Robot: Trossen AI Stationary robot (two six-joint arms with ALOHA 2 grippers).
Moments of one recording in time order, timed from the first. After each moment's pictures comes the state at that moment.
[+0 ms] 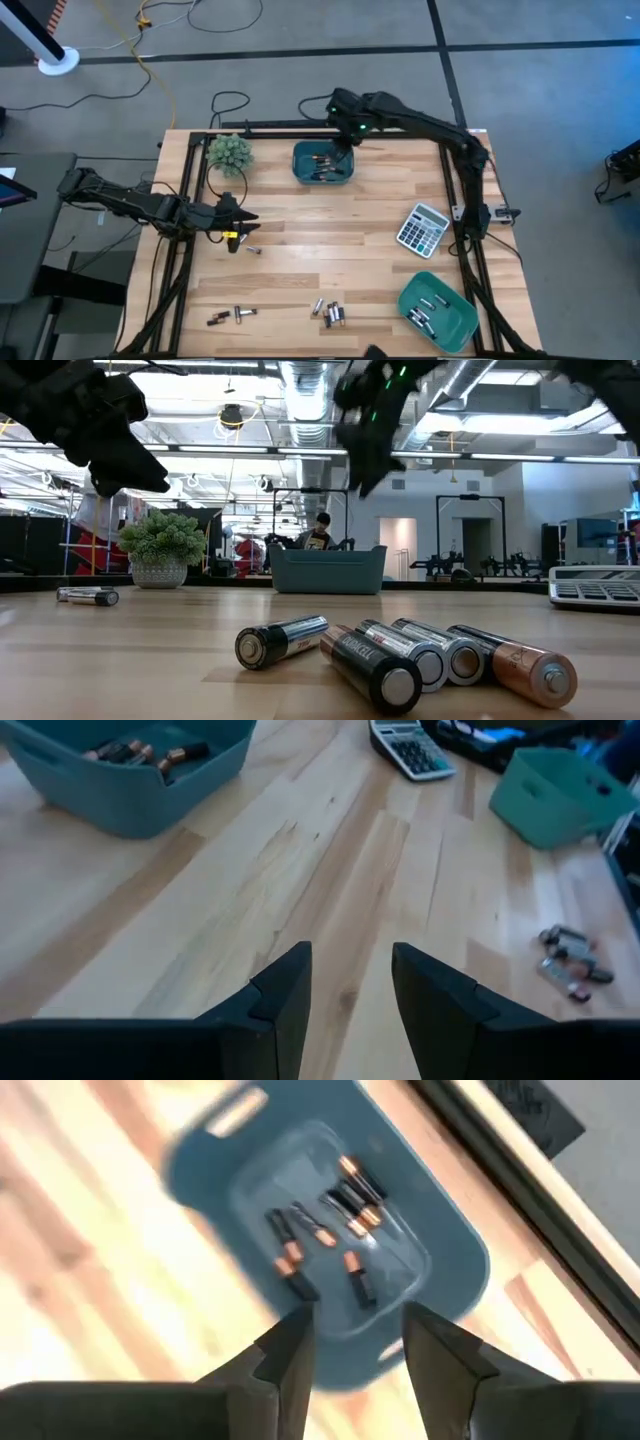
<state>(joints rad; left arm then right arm) -0.25 0.61 0.34 -0.21 -0.40 -0.53 -0.48 1.98 1.97 -1.14 -0.03 0.21</state>
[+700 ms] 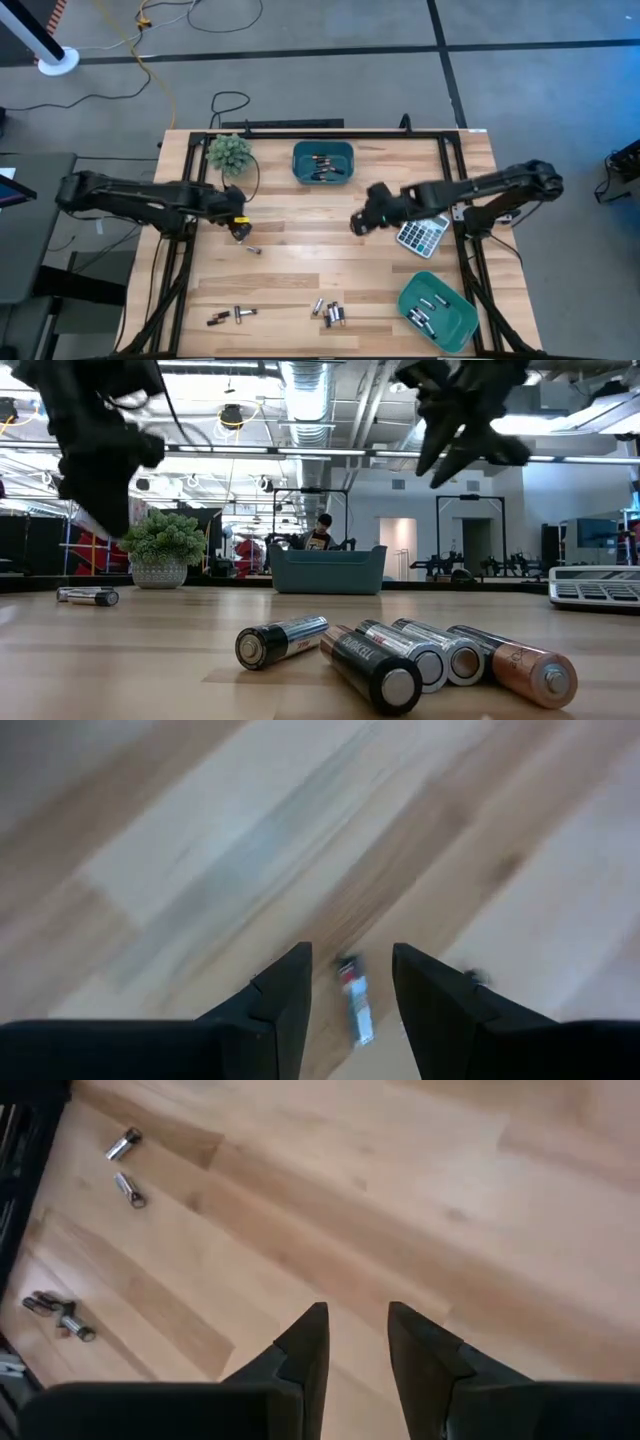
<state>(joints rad) 0.01 0.94 0.63 -0.82 -0.17 -0.79 0.12 1.39 1.06 -0.66 0.21 1.22</state>
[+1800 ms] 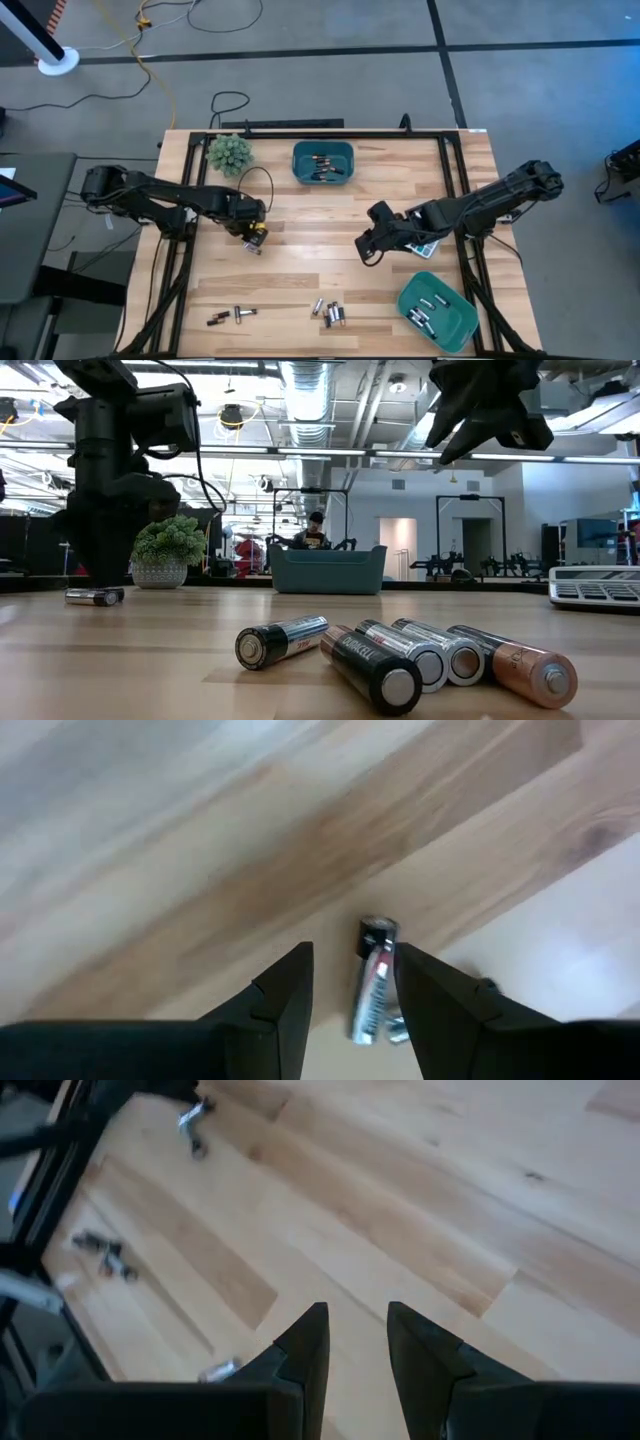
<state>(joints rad) 0.02 1.30 0.64 -0.68 0.04 -1.02 0.32 1.39 1.06 -0.60 0.31 1.25</state>
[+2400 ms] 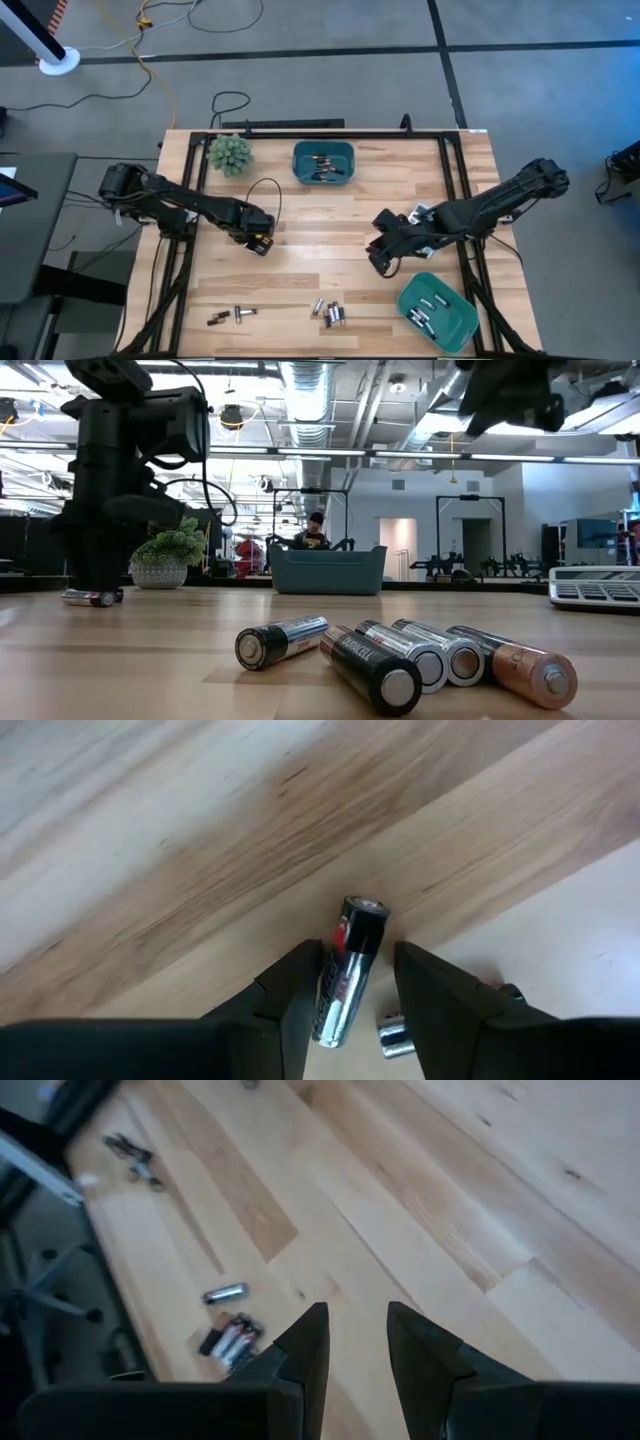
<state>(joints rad) -0.09 1.53 0.67 -0.67 -0.01 -1.10 0.40 1.32 1.06 -0.64 0.26 1.07</state>
